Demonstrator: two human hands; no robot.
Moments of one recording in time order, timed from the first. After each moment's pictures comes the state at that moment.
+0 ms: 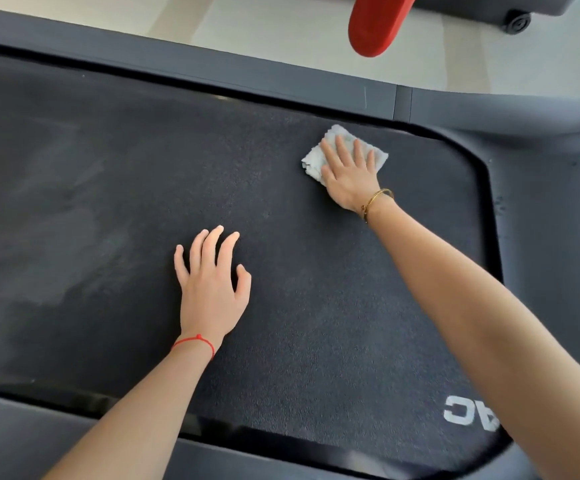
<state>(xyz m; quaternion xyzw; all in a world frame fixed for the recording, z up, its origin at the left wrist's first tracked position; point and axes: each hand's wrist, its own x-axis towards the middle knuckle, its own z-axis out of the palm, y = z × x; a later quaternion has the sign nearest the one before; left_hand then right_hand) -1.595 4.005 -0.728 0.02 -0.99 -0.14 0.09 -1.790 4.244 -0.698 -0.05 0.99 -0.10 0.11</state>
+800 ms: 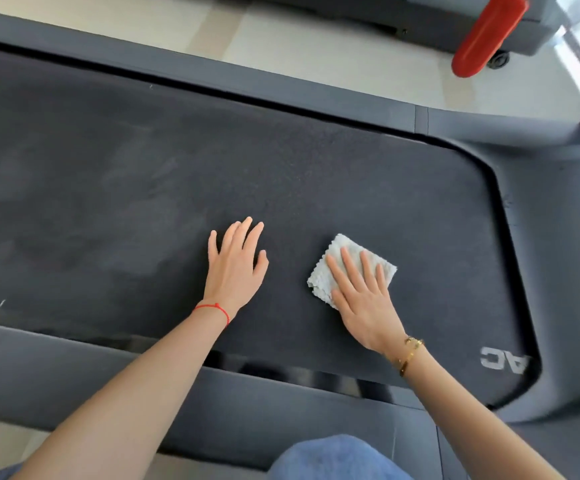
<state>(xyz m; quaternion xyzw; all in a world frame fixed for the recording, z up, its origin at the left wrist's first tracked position) -1.581 3.909 -0.716 -0.06 -0.98 -0.18 0.05 -1.525 4.161 -0.703 -0.10 0.98 -0.12 0.11</state>
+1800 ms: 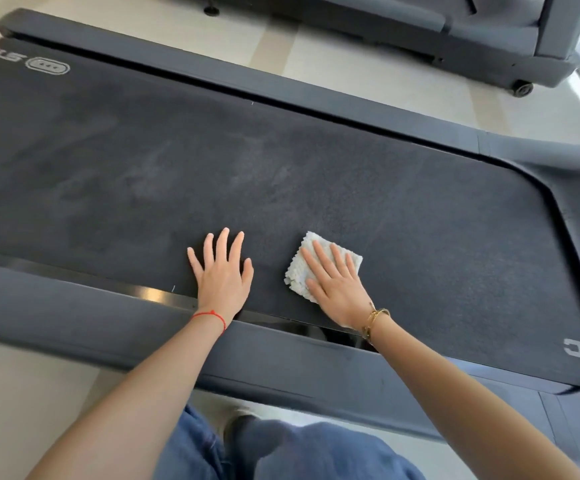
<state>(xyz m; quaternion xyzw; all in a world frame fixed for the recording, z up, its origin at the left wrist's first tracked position) -1.542 3.671 -0.718 0.04 -0.98 -0.17 0.02 -1.539 3.911 -0.705 -0.16 0.97 -0.11 0.13</state>
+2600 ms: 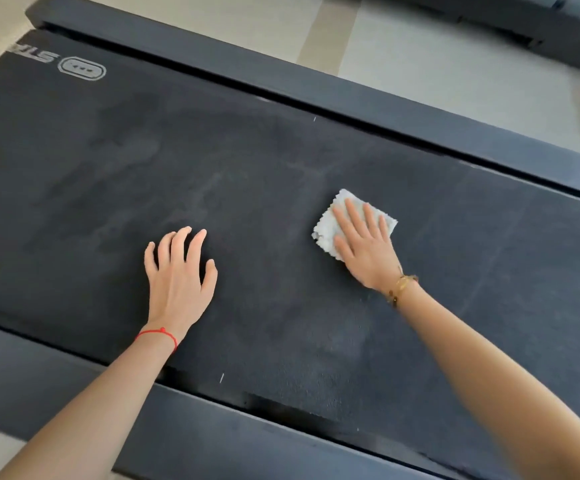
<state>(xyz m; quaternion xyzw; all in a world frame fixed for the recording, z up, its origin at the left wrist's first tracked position) -1.654 3.508 -0.727 0.07 -0.99 -0.06 0.09 -1.755 3.838 -0.709 -0.16 0.98 -0.10 0.10</state>
